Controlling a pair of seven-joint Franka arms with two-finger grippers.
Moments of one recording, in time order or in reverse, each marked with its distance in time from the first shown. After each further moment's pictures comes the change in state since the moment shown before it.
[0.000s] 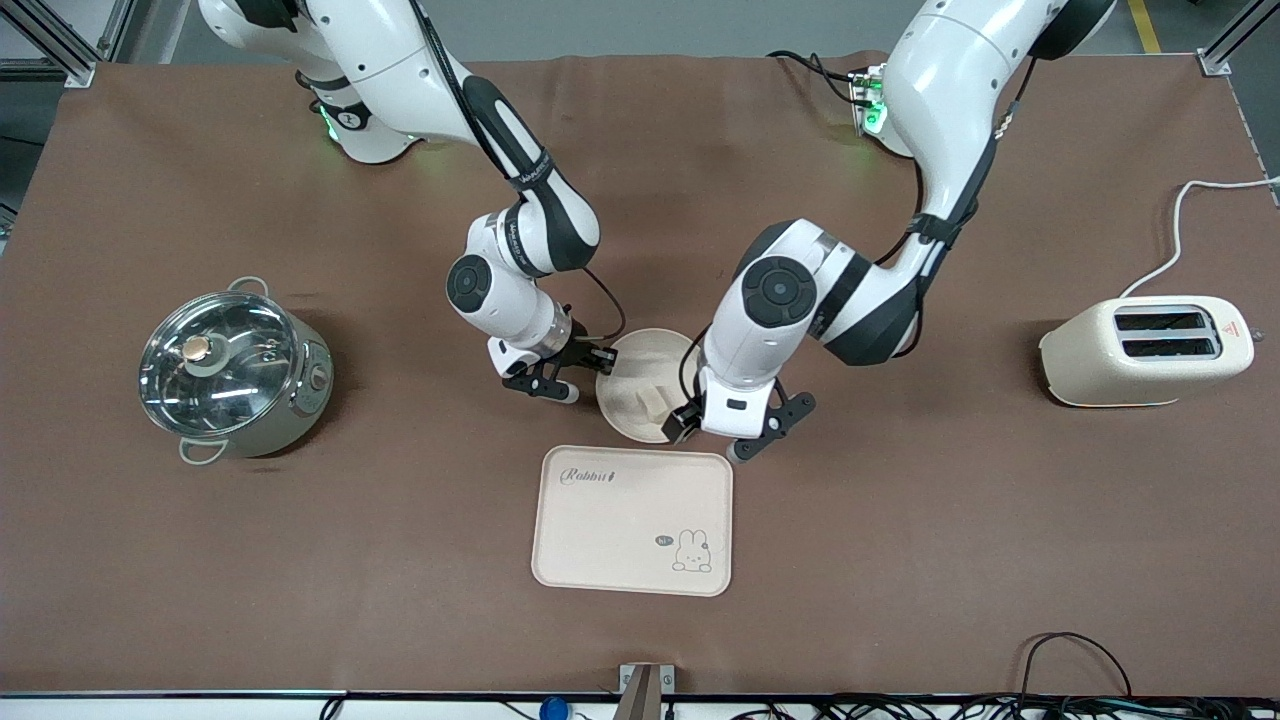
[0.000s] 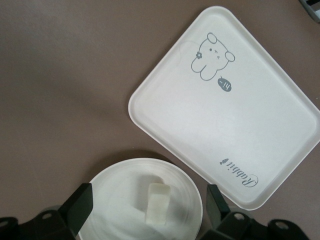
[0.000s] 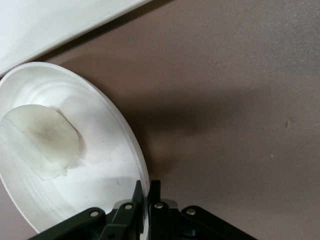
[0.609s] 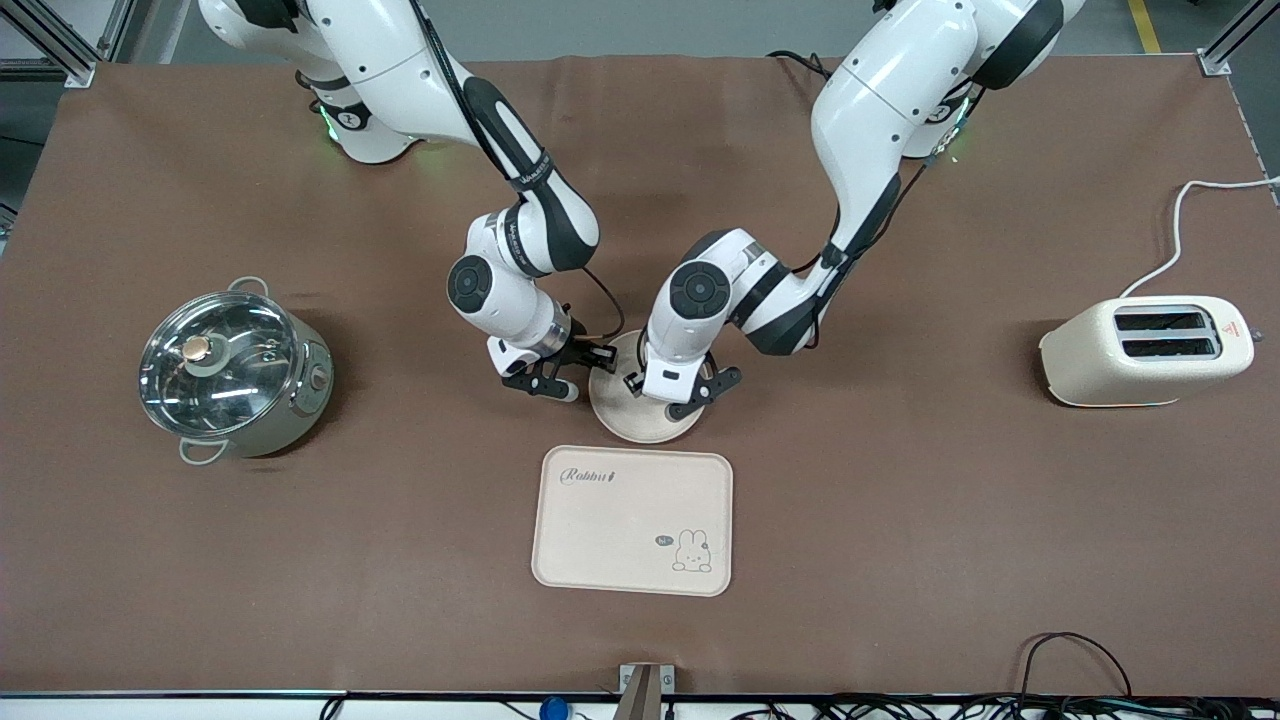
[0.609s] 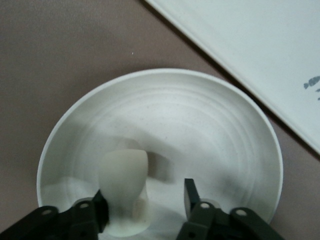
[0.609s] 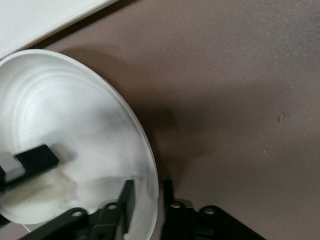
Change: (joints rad) left arm -0.117 0.142 -0.009 -0.137 -0.008 0.223 -0.079; right arm 0.000 0.004 0.001 -0.012 -0.005 -0.004 -0.001
